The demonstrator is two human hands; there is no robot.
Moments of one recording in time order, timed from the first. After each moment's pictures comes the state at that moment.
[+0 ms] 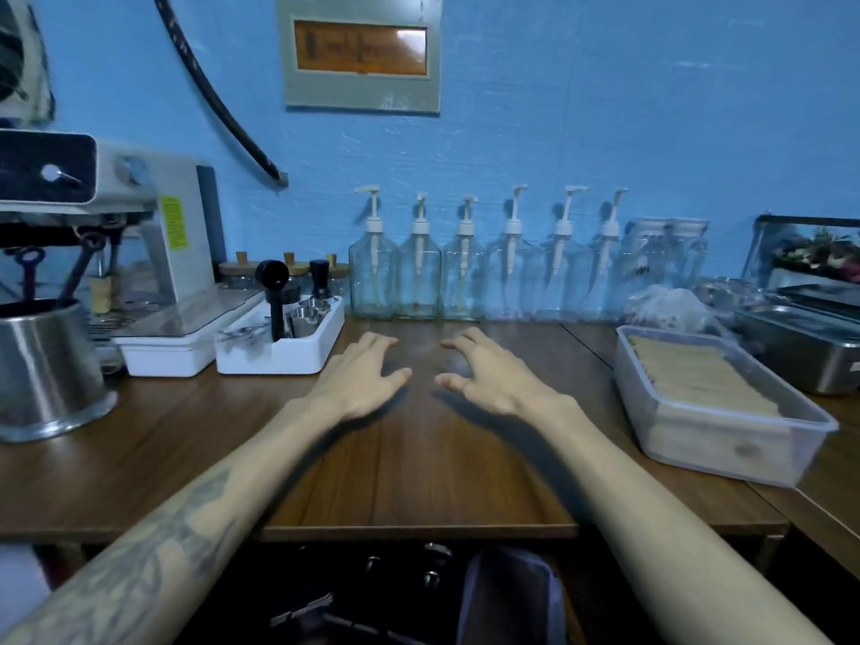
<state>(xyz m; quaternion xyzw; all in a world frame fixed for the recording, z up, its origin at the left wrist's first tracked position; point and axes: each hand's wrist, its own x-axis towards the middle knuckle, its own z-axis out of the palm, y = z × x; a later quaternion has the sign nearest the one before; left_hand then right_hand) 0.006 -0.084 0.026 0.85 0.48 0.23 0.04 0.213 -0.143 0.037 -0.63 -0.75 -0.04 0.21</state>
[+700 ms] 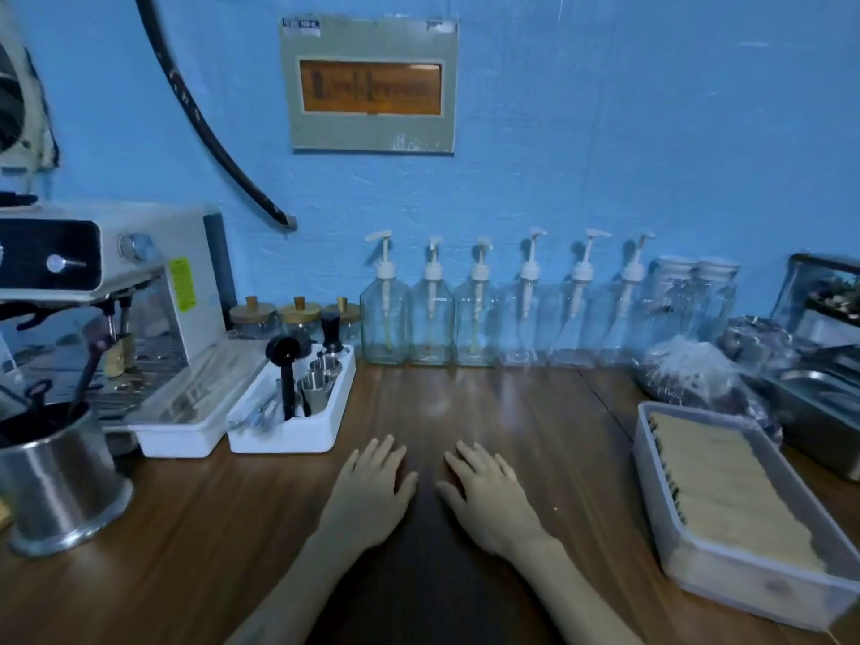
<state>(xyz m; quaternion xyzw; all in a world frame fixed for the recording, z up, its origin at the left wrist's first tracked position) 0.011 -0.074 -0.002 0.84 0.53 0.13 0.05 0.198 -0.125 -0.008 -0.69 -0.71 0.02 0.12</state>
